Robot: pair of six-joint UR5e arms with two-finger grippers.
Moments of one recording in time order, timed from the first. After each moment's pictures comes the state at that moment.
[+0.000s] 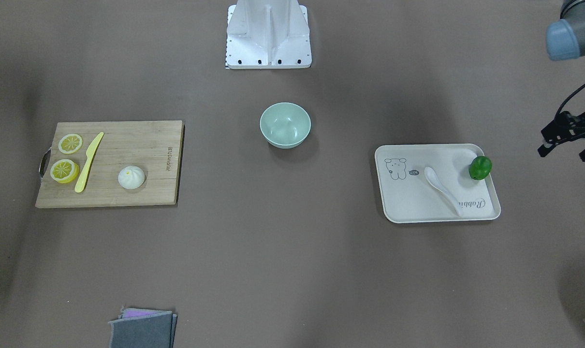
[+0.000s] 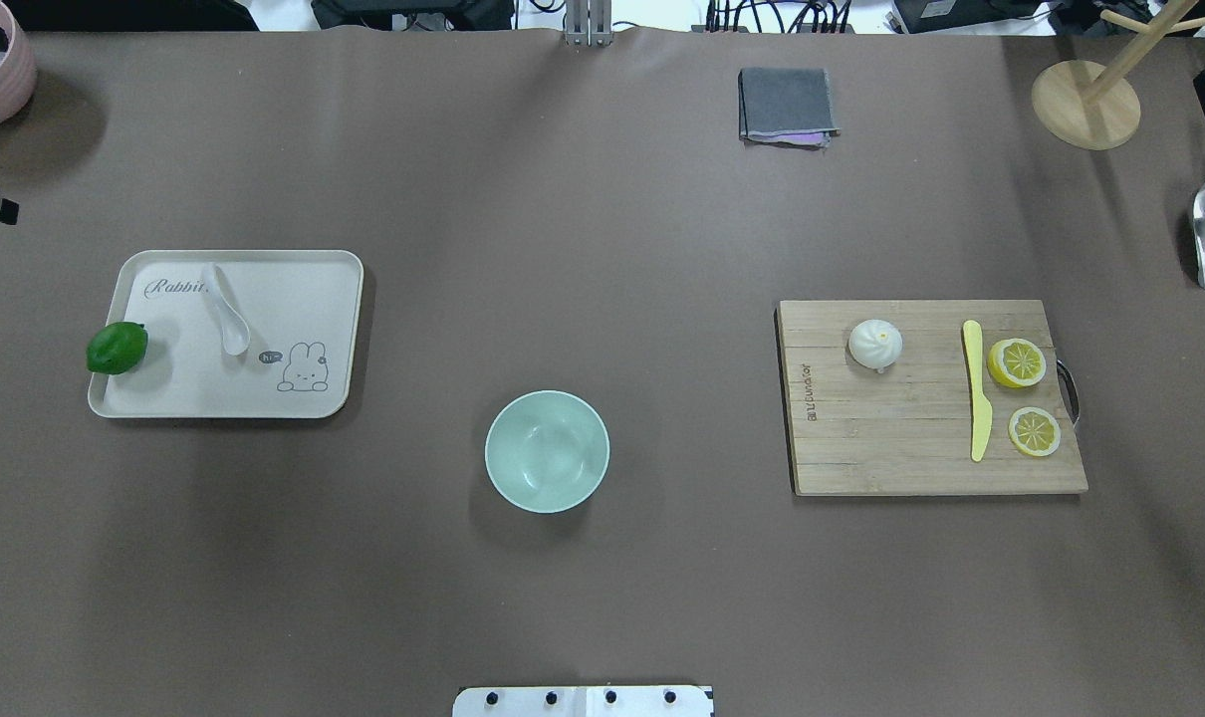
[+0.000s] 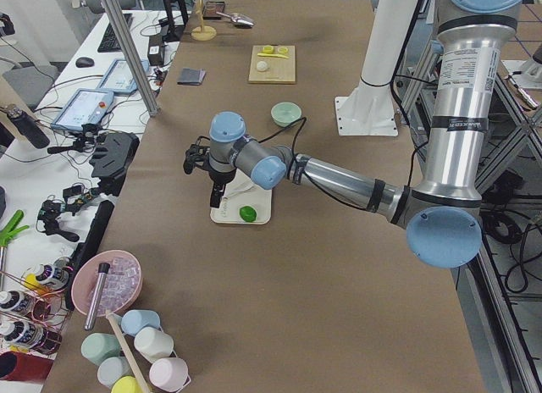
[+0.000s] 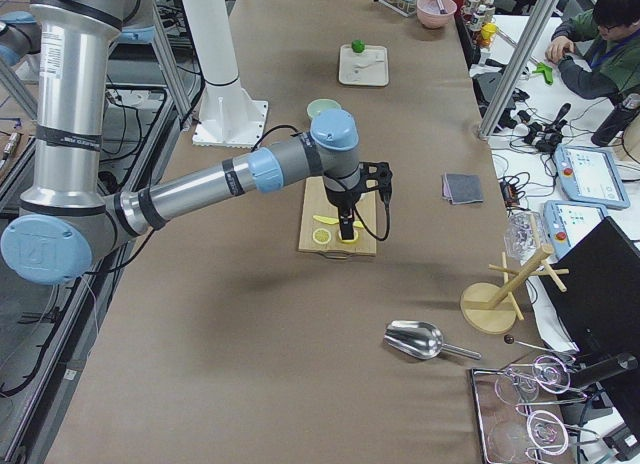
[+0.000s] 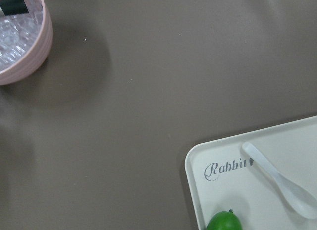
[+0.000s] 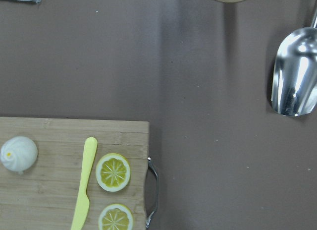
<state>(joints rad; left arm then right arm) -1.23 -1.65 -1.77 -1.94 -2.26 -0.62 1.31 -1.68 2.08 -1.50 2.29 0.51</state>
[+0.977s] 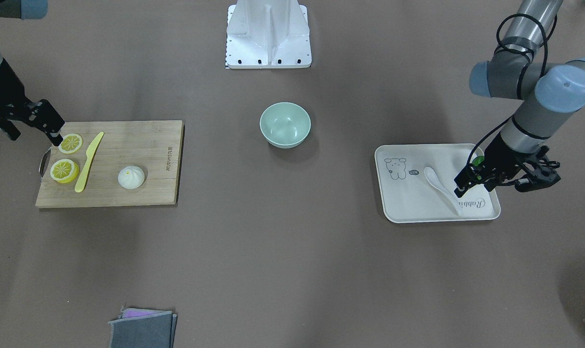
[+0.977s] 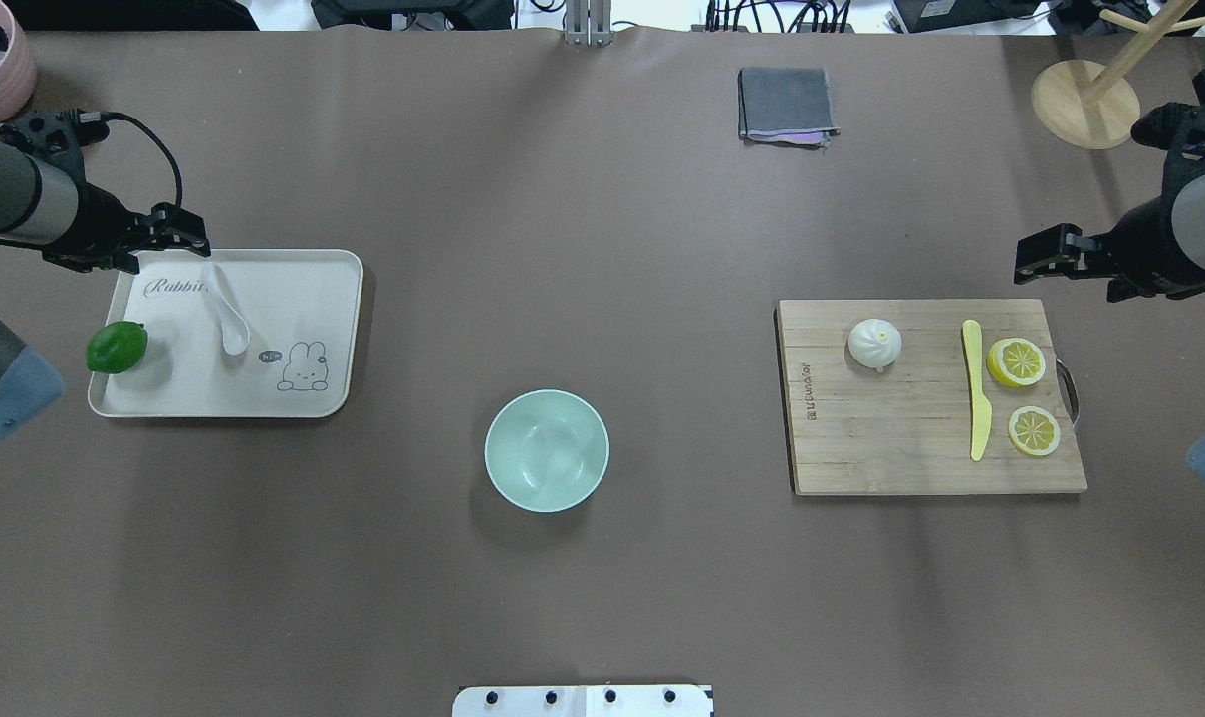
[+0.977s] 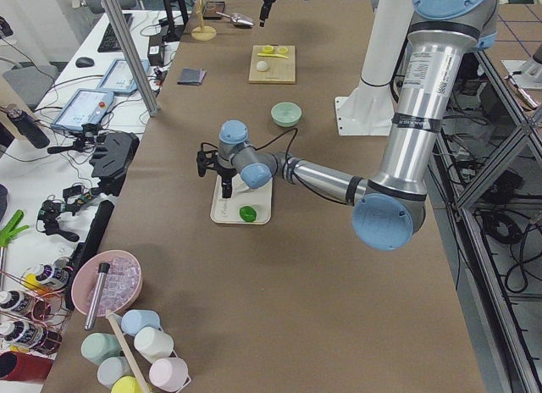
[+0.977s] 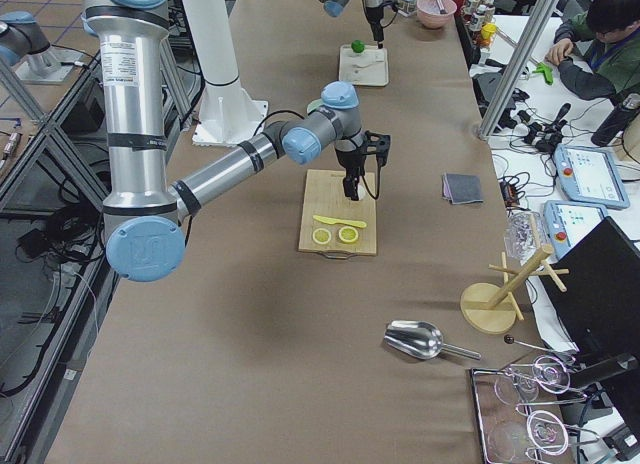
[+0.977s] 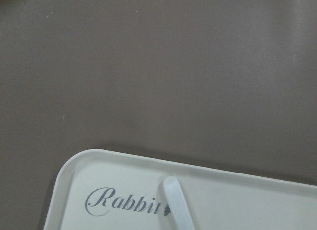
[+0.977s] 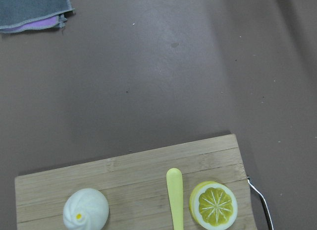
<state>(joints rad) -0.95 -1.79 -1.55 -2.17 -2.04 -1.16 0.97 -1.55 2.08 -1.43 2.00 1.05</state>
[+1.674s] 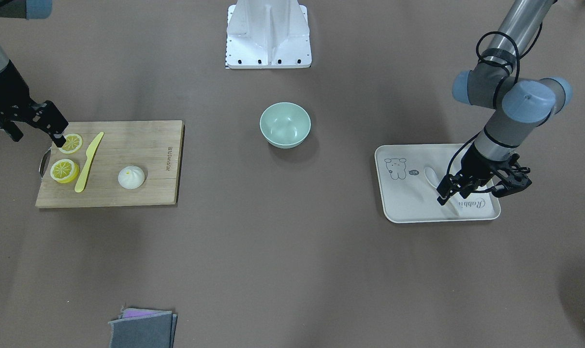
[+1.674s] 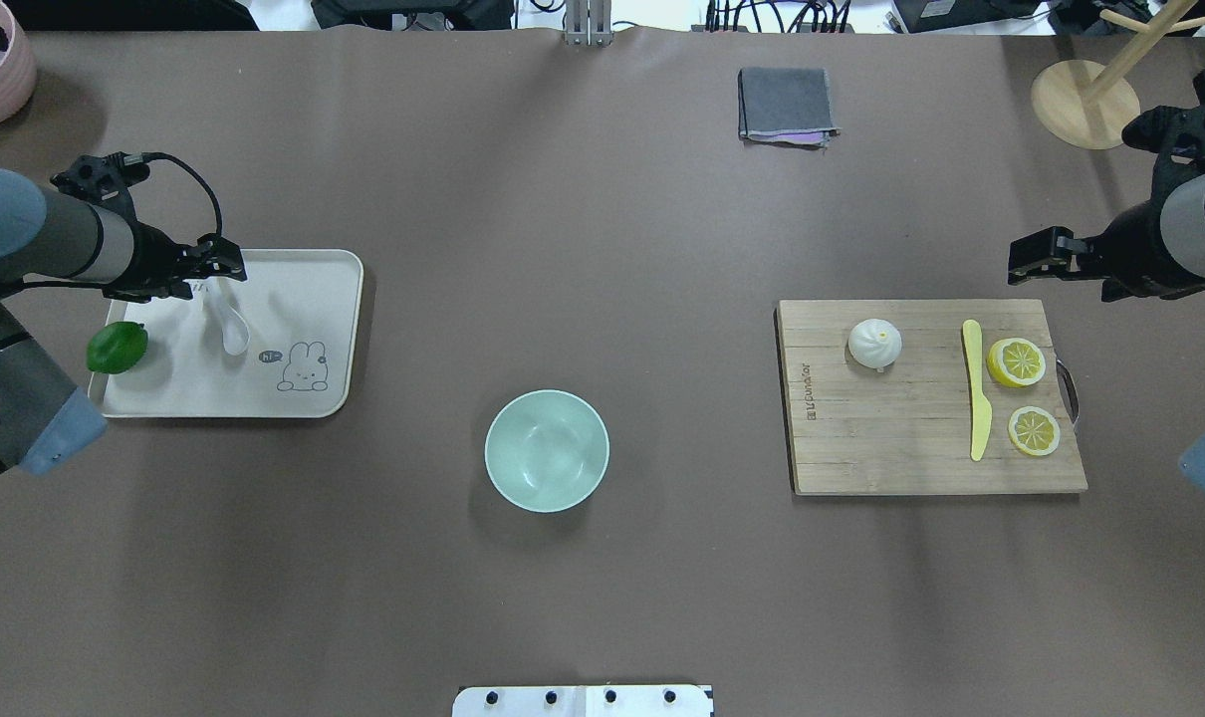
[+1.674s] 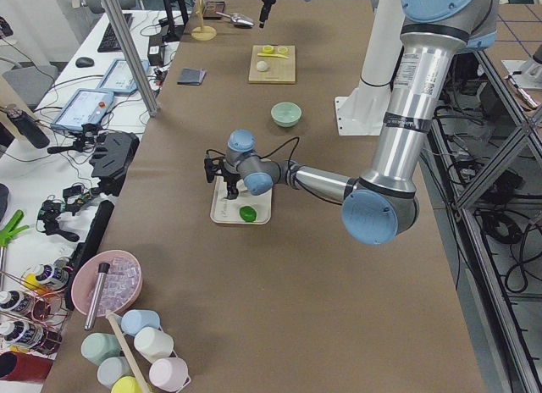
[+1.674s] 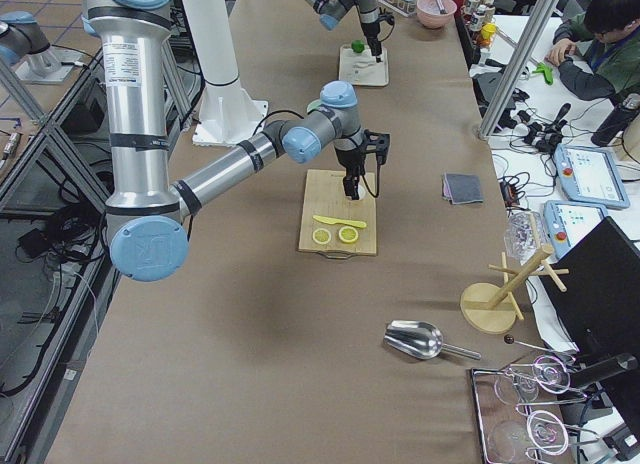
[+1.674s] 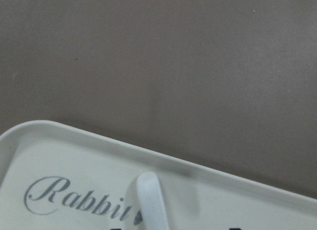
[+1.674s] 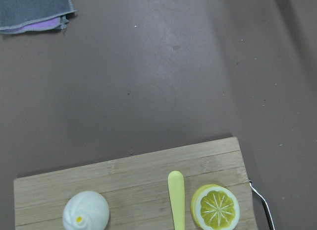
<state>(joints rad) -0.87 -1.80 -1.44 -2.34 -1.95 -1.31 0.96 -1.55 2.09 -1.43 1.98 1.06</state>
